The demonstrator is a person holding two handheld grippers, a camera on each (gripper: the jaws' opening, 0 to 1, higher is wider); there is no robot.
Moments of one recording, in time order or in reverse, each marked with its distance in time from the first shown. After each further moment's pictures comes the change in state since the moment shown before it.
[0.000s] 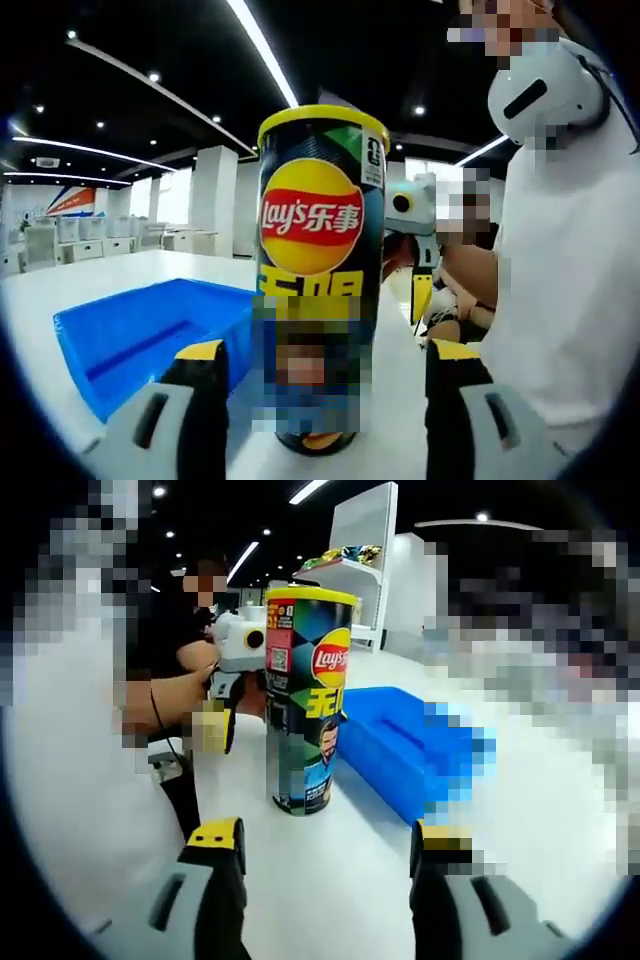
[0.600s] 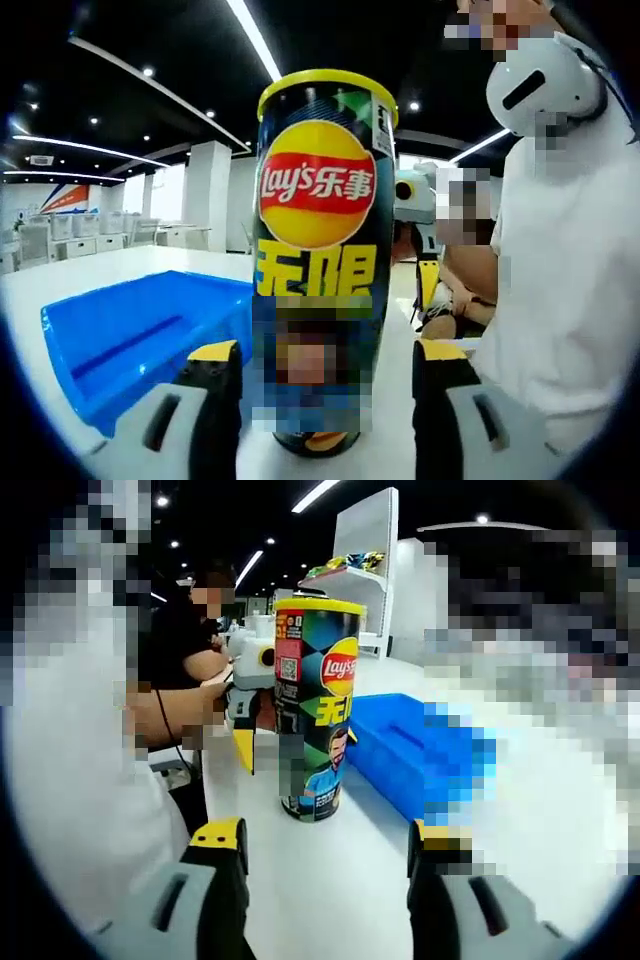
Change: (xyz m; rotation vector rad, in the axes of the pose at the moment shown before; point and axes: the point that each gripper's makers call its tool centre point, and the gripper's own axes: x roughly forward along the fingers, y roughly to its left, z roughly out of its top) left arm 0.009 0.003 -0.010 -0.016 0.003 -0.037; right arm 0.000 0.003 0.002 0.014 -0.029 0.029
